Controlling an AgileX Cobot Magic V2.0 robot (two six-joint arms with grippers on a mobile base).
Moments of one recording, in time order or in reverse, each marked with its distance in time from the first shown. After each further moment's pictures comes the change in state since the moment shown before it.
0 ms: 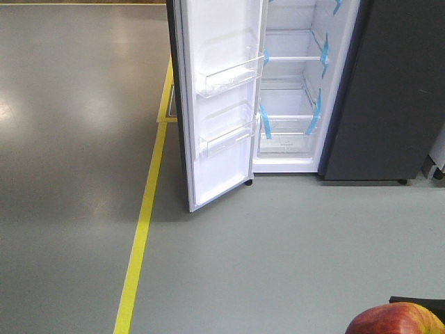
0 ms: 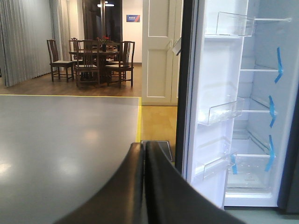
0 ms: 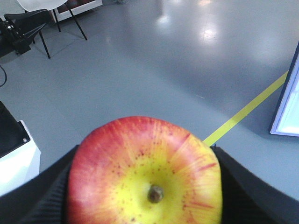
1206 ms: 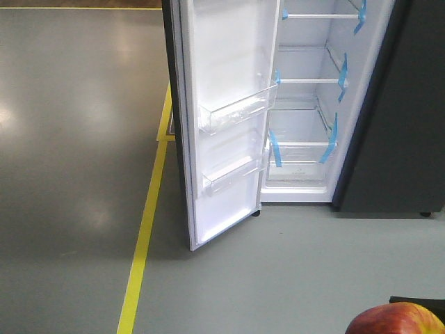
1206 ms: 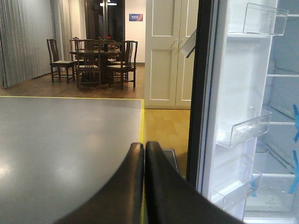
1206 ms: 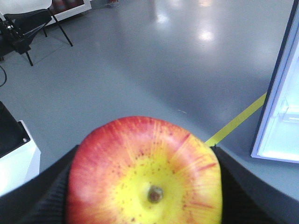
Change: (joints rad) left arm 0.000 0.000 0.000 0.000 0.000 -0.001; right arm 0.000 0.000 0.000 0.000 0.000 0.000
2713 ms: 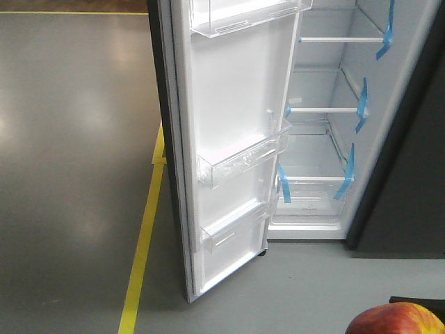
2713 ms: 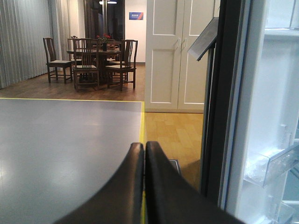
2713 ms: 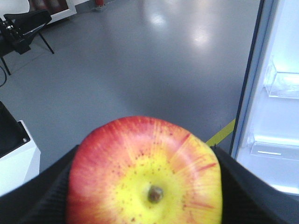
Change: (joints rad) left arm 0.000 0.000 0.000 0.000 0.000 0.000; right arm 0.000 0.000 0.000 0.000 0.000 0.000
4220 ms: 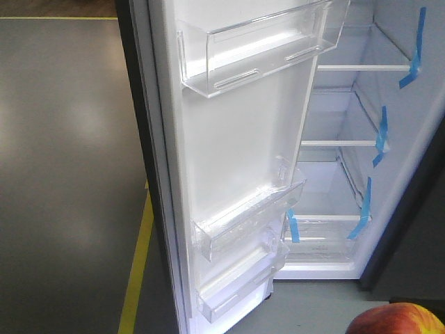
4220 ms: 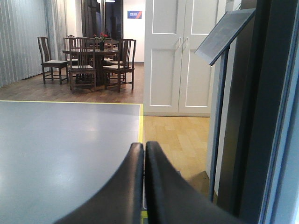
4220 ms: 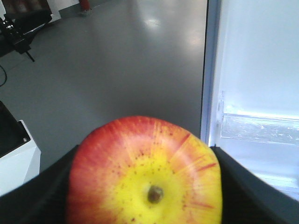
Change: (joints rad) left arm 0.000 0.000 0.000 0.000 0.000 0.000; right arm 0.000 0.000 0.000 0.000 0.001 0.000
